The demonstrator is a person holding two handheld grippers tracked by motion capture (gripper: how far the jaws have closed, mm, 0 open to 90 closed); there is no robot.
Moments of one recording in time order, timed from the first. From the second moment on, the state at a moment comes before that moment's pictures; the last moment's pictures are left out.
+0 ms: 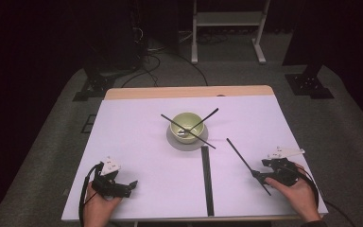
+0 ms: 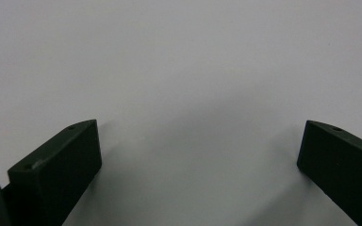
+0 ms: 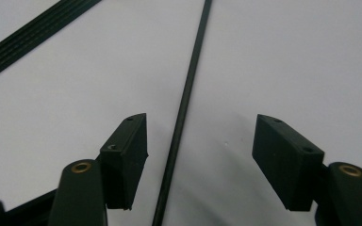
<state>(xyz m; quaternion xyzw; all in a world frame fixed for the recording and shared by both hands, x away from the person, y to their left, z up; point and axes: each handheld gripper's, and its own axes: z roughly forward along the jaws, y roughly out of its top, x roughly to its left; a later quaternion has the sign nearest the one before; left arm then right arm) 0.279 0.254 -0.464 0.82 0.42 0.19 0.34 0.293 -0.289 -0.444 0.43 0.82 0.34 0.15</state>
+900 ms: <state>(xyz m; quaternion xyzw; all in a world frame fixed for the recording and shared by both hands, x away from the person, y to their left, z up) 0.279 0.254 -0.464 0.82 0.42 0.19 0.34 0.332 -0.263 -0.448 0.41 0.83 0.35 0.13</state>
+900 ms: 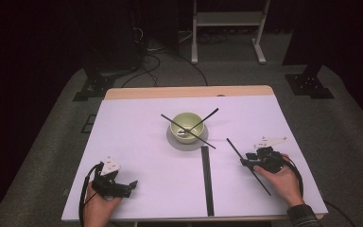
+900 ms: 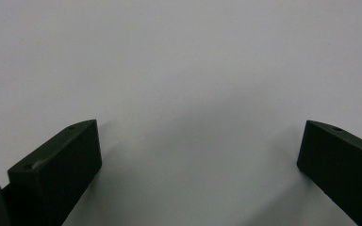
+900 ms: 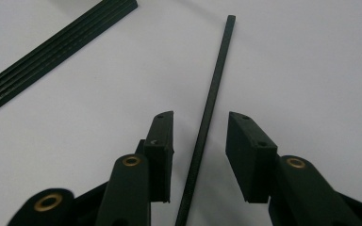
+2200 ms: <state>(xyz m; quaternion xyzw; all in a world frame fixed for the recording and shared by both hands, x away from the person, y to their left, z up) 0.279 0.254 -0.464 0.82 0.42 0.19 0.34 0.335 -0.265 -0.452 0.41 0.83 0.35 0.12</state>
